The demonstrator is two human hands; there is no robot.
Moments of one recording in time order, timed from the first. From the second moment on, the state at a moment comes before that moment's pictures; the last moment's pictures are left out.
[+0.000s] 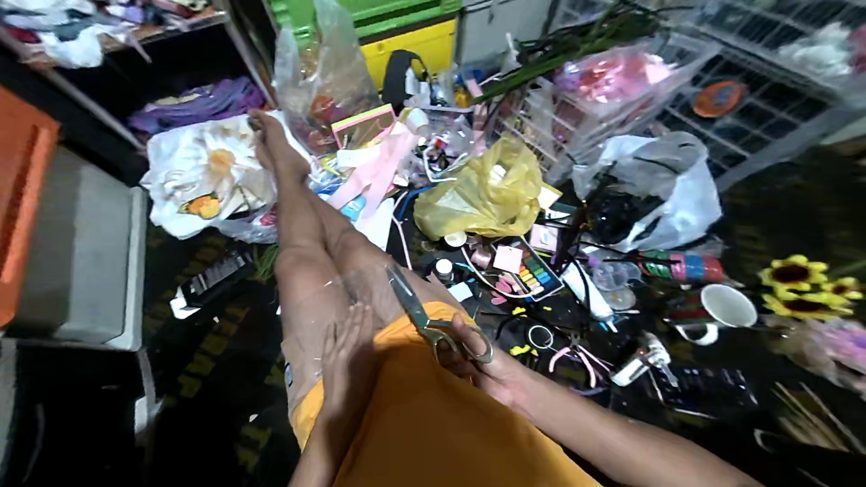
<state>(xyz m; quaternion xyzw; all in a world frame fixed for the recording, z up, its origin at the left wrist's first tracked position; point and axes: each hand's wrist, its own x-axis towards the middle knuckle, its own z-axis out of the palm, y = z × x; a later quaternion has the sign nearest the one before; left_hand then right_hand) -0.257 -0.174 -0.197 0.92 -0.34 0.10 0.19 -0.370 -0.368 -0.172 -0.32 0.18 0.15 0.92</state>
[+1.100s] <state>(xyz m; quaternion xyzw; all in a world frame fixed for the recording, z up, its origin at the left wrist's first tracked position) -0.268 -0.158 -0.141 0.92 -0.37 0.02 0.14 -0.370 -0.470 -0.208 -0.82 0.35 0.10 0.44</state>
